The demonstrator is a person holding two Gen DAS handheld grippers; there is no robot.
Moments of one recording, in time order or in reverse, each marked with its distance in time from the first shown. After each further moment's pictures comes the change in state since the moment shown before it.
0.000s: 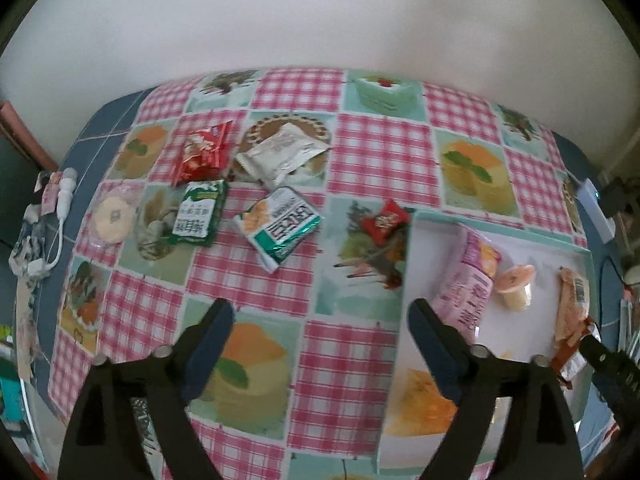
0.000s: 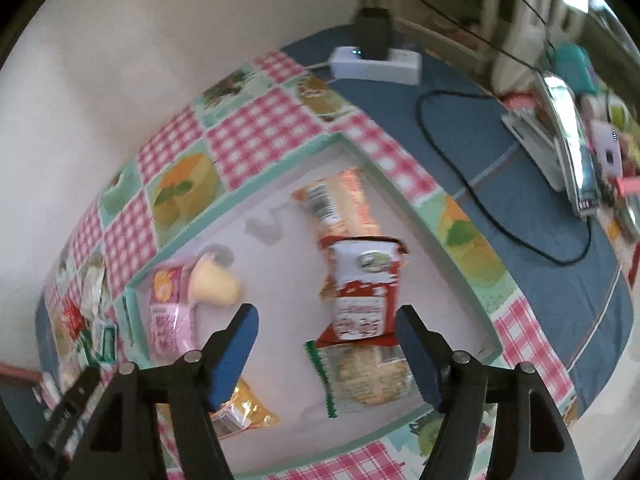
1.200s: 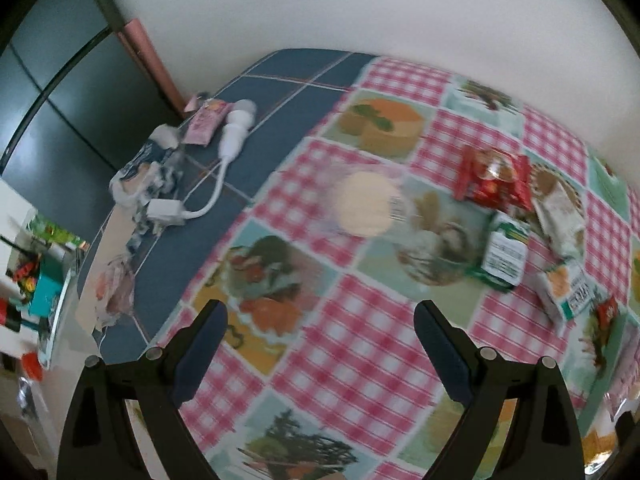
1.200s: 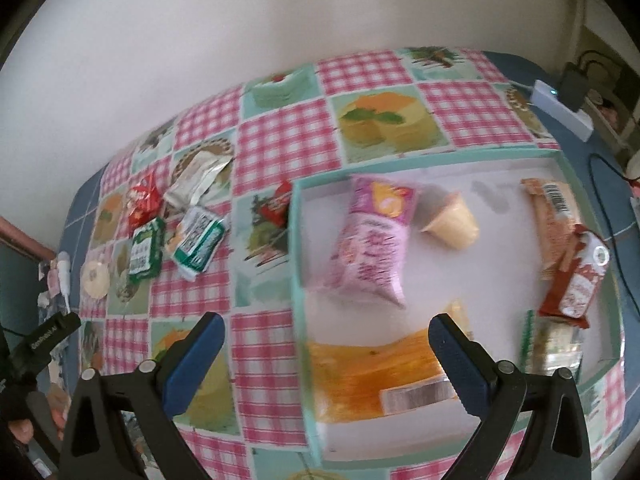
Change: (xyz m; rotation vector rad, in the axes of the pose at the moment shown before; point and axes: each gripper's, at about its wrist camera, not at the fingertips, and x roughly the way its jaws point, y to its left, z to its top) left arm 0.014 0.221 -0.007 -0.358 0.009 0.339; right arm 0.015 0.150 -0.069 -0.376 0.016 0.177
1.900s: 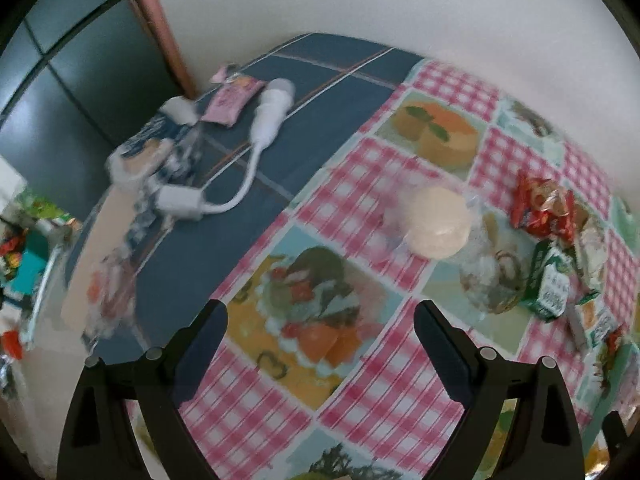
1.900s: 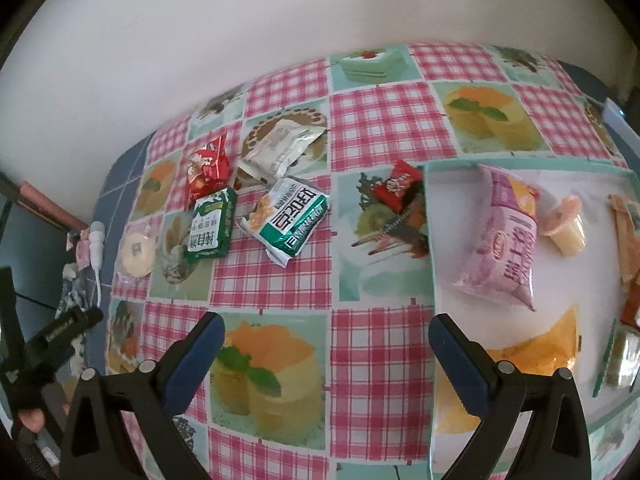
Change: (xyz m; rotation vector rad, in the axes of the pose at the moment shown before) left arm 0.038 0.053 0.018 -0.062 0.034 -0.087; right arm 0.025 0.067 -0.004 -0.093 0.033 0.120
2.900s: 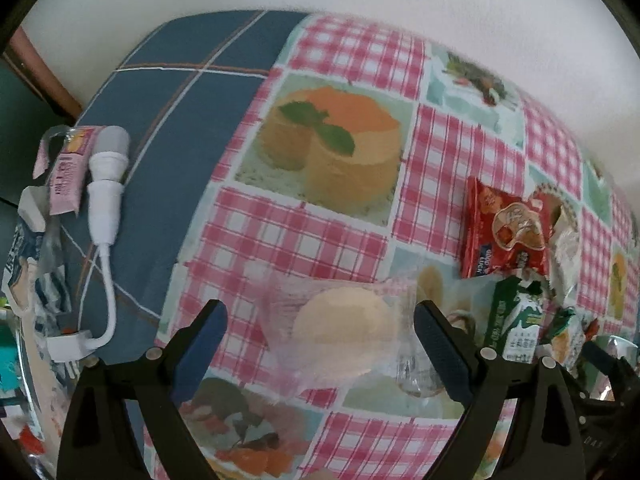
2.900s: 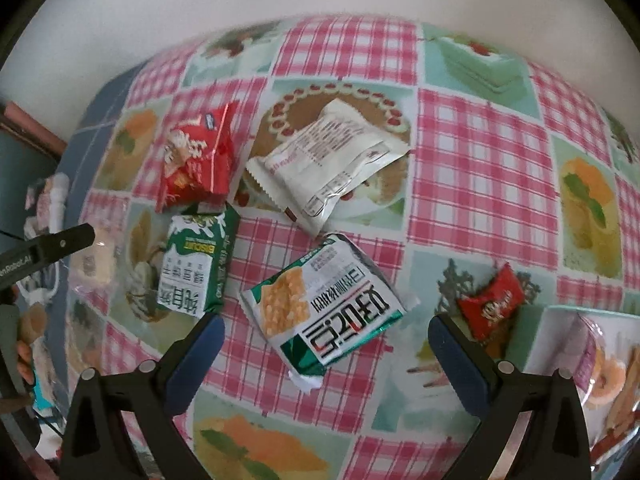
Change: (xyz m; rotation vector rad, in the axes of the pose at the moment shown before) left arm 0.076 -0.067 0.093 0.266 0.194 -0.194; right arm 0.105 0.063 0.084 -0.234 0.212 -0.084
